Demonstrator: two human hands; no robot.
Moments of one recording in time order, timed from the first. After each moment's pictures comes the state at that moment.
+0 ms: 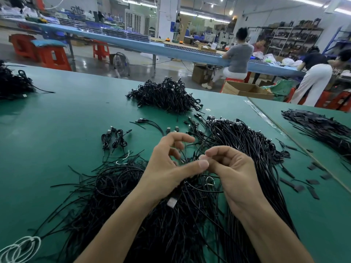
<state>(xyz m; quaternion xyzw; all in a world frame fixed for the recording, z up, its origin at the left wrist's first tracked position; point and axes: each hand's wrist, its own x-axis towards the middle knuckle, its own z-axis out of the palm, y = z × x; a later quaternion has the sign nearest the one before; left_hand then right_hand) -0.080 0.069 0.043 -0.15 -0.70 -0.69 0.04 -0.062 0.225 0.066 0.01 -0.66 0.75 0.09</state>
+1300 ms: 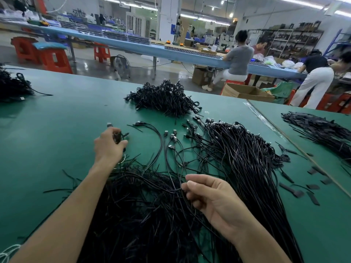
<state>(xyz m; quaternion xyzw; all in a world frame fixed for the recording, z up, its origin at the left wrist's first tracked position) -0.208 -0.035 -0.024 0.15 -0.87 -0.42 0.21 -0.062 0.236 0.029 -0.07 -0.59 0.79 -0.16</state>
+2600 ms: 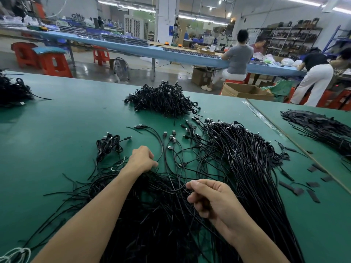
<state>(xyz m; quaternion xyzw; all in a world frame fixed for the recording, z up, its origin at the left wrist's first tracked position) -0.215 0.036 -0.030 0.07 -0.94 -0.33 -0.06 -0.062 0.243 0.017 -0.07 -0.65 0.74 -0.14</state>
